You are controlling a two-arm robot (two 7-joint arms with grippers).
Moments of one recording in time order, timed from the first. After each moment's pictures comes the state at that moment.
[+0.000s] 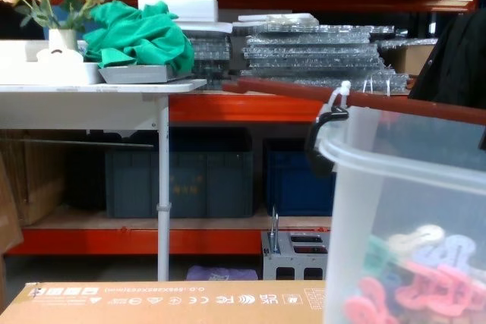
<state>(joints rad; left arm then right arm) -1.47 0.98 1.56 -0.90 0.05 0.15 -1.47 1.41 0.69 -1.19 -1.35 0.05 -0.66 1.62</state>
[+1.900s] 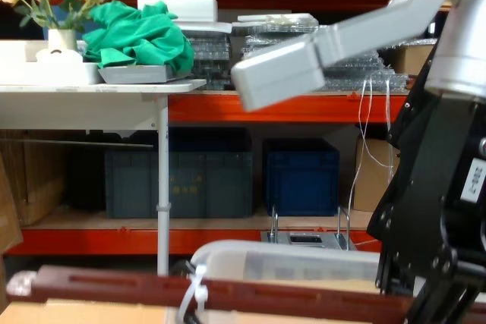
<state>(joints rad) -1.47 0.98 1.56 -0.90 0.05 0.15 -1.47 1.27 0.62 -1.35 -1.62 -0.16 -0.66 1.38</state>
